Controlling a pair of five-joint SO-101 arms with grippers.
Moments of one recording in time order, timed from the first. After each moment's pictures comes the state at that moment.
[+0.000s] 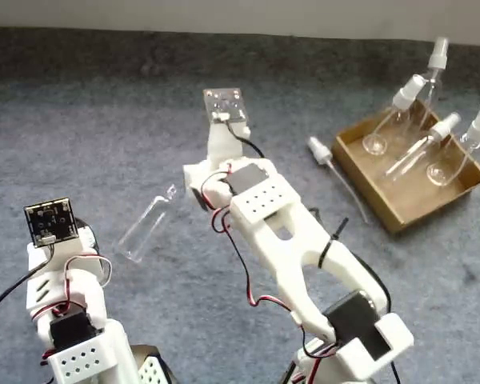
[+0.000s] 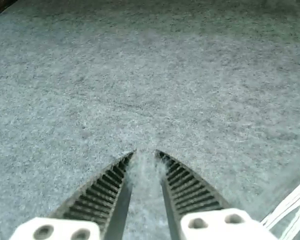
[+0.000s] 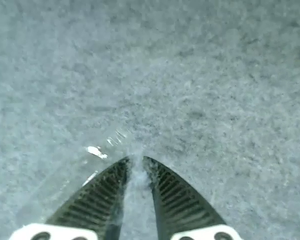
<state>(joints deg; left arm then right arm) -30.3 -103.3 95.8 45.2 -4.4 -39.3 -2.5 15.7 46.9 -22.2</state>
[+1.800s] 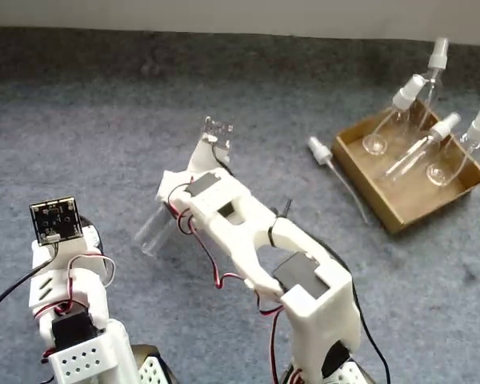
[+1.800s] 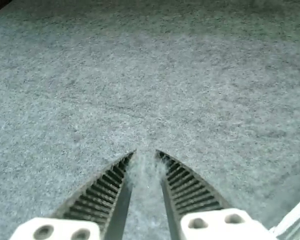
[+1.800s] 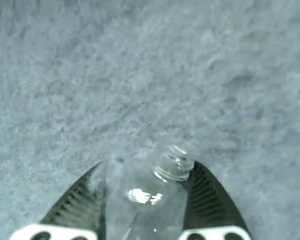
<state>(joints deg) -28.3 -103.3 95.8 45.2 -4.4 -43.3 21.6 7.4 36.7 -48.4</state>
